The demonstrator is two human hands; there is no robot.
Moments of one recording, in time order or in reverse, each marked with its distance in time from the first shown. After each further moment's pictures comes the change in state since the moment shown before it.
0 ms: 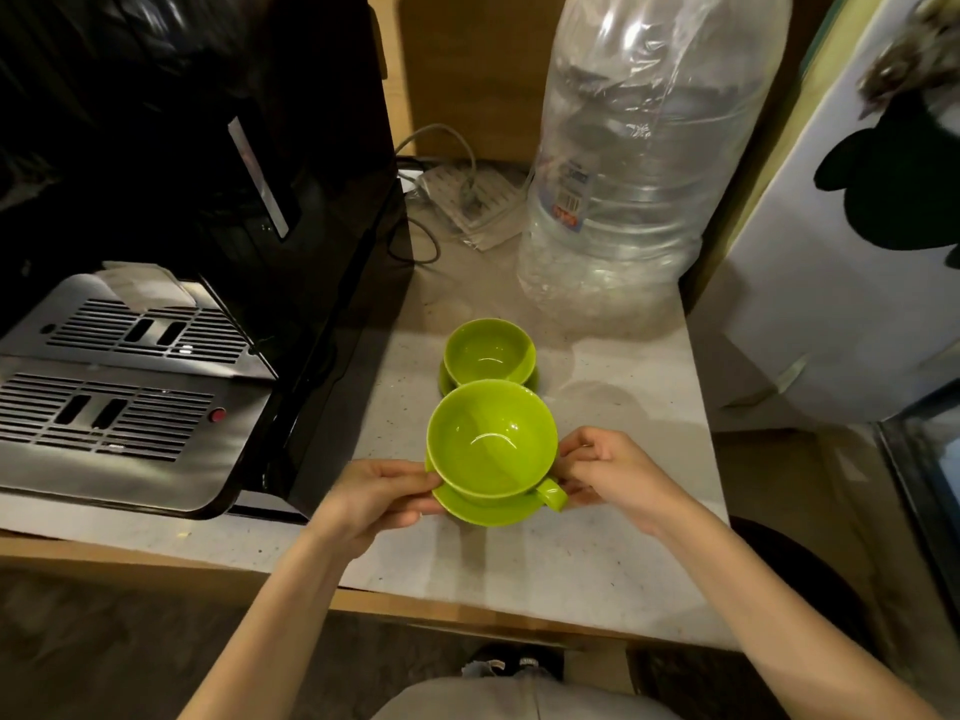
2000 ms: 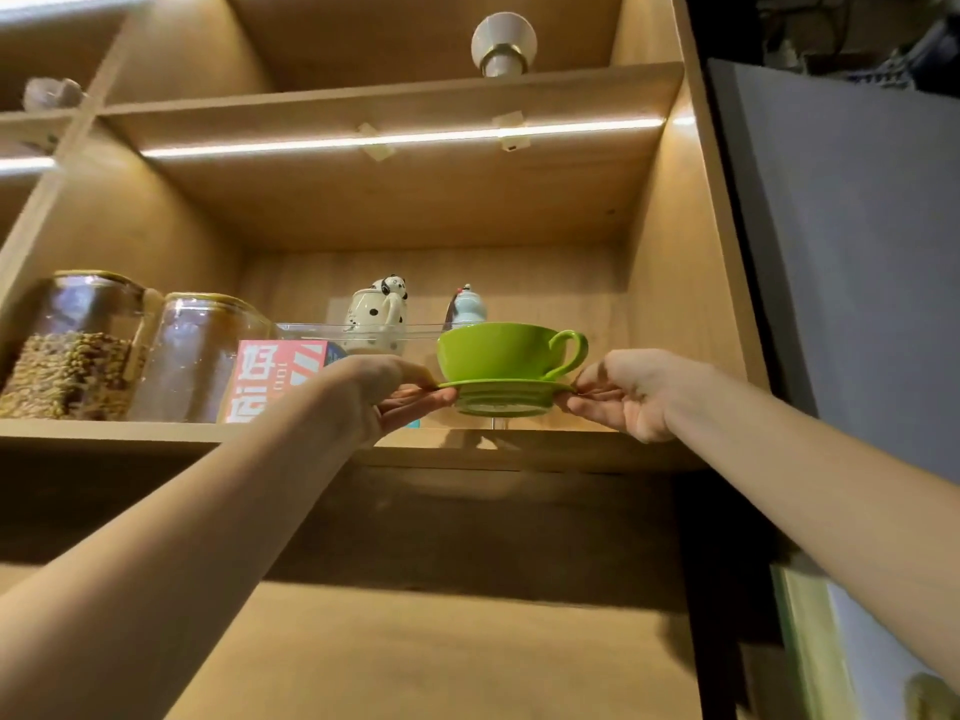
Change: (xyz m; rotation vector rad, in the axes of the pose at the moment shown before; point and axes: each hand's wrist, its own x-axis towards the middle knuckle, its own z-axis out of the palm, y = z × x) left_hand -0.144 0.631 0.119 -0.032 0.100 1.112; right_hand -0.127 -0.637 -0.127 0.043 0.317 -0.914
